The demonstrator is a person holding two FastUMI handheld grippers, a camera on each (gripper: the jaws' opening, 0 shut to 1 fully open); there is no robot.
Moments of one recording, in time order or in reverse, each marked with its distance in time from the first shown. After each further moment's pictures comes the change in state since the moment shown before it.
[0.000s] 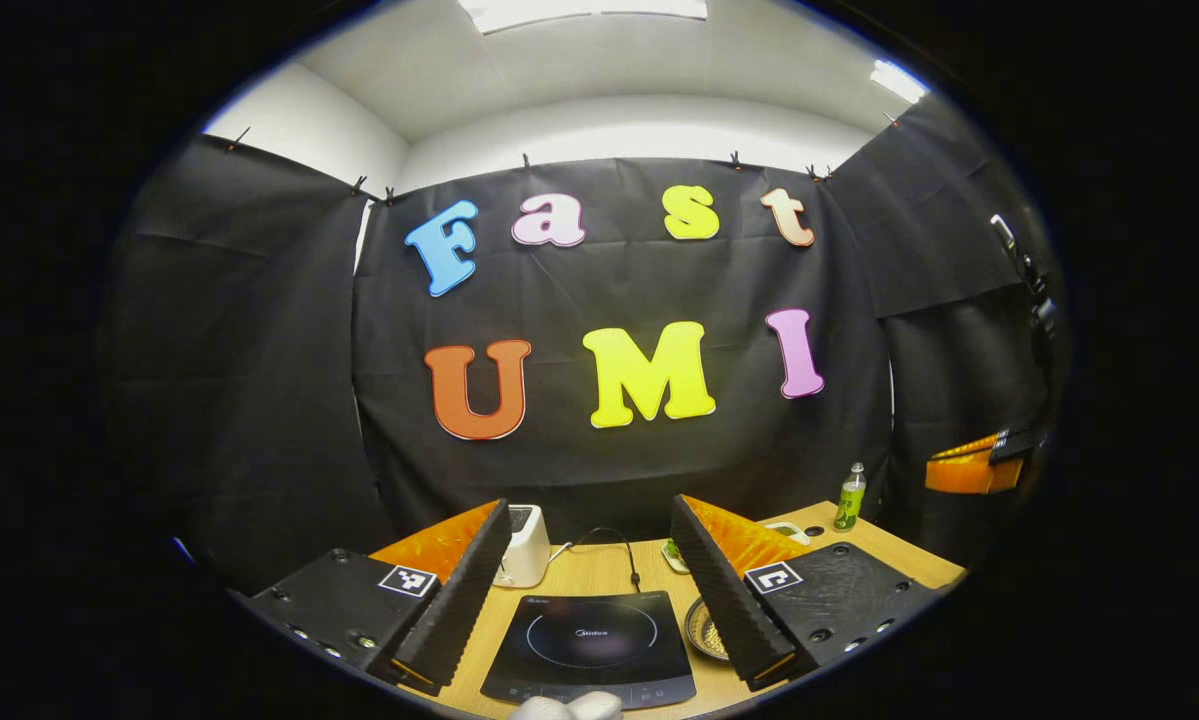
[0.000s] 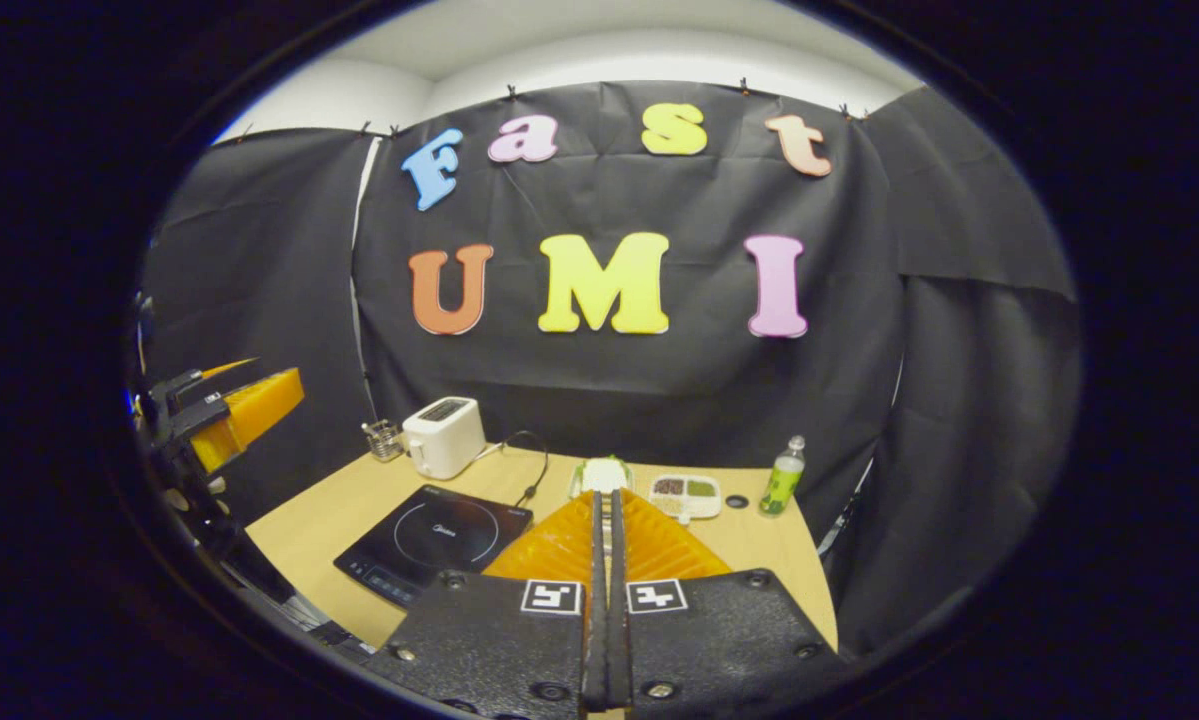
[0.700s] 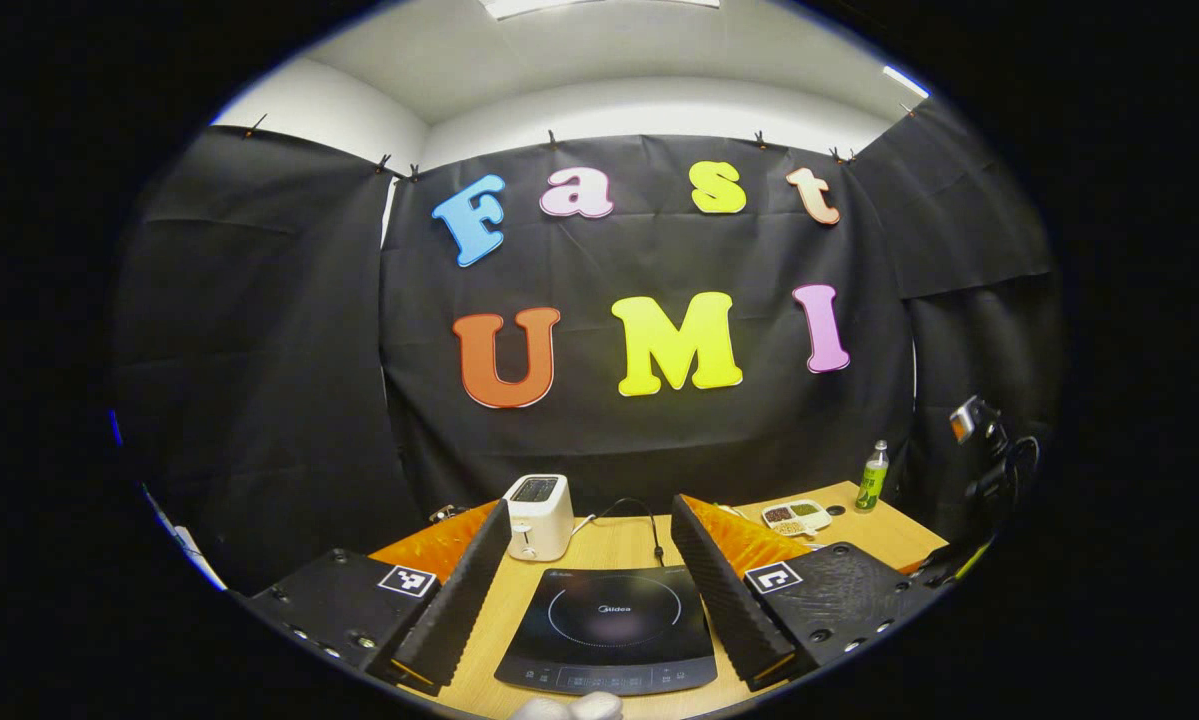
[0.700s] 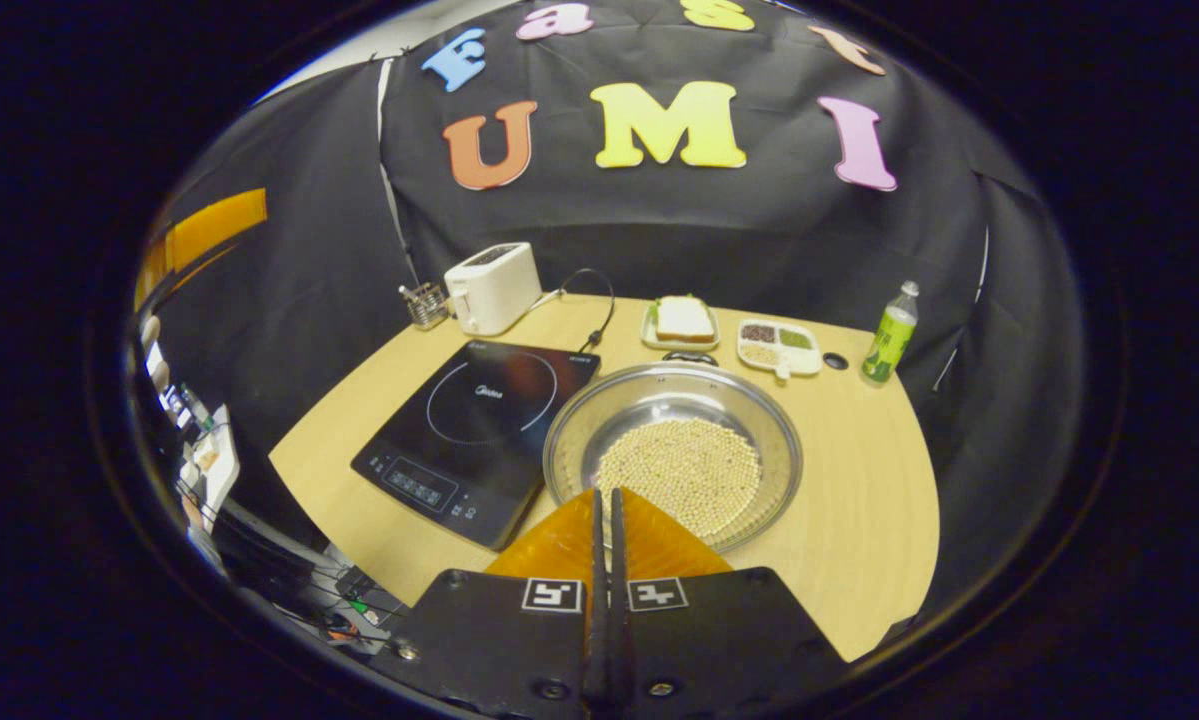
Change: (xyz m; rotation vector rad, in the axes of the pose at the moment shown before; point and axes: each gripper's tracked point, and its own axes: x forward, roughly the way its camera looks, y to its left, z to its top) left arm -0.010 0.027 -0.038 -0.015 0.082 0.073; right arm 0.061 0.061 -0.175 -0.013 0.408 0.146
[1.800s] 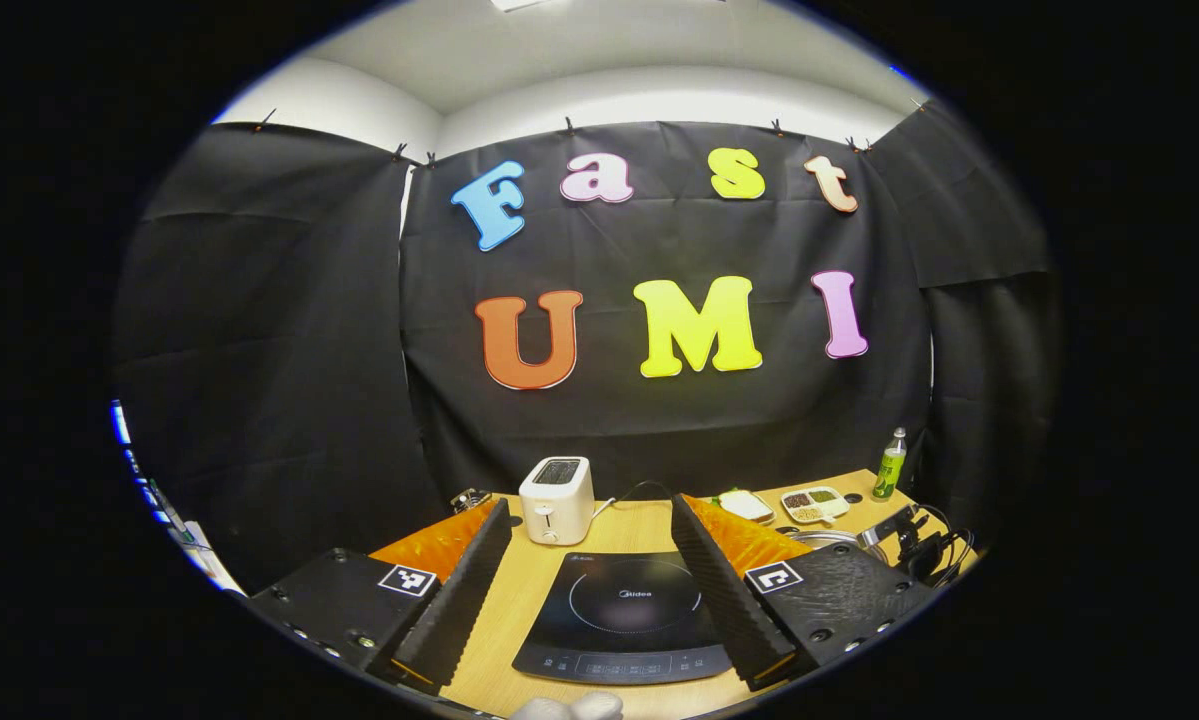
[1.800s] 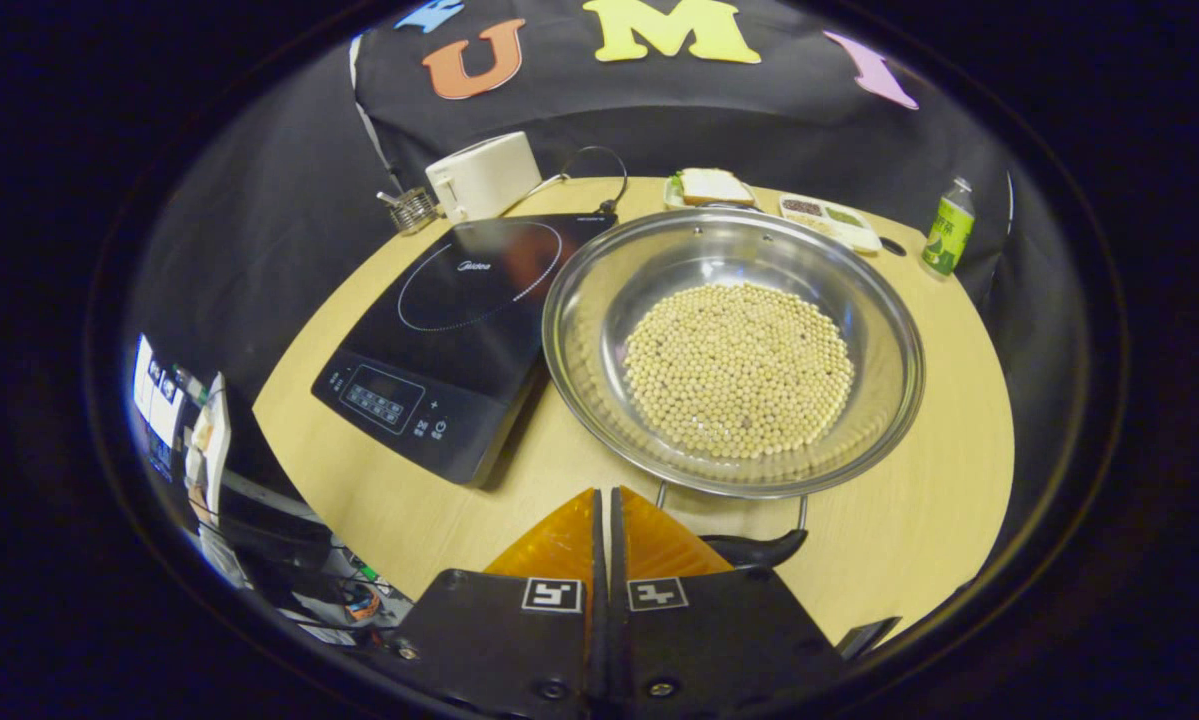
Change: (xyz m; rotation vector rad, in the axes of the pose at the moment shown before) left arm -0.010 0.016 -0.012 0.006 0.042 0.043; right arm 0.072 0.014 -0.097 0.065 0.255 0.029
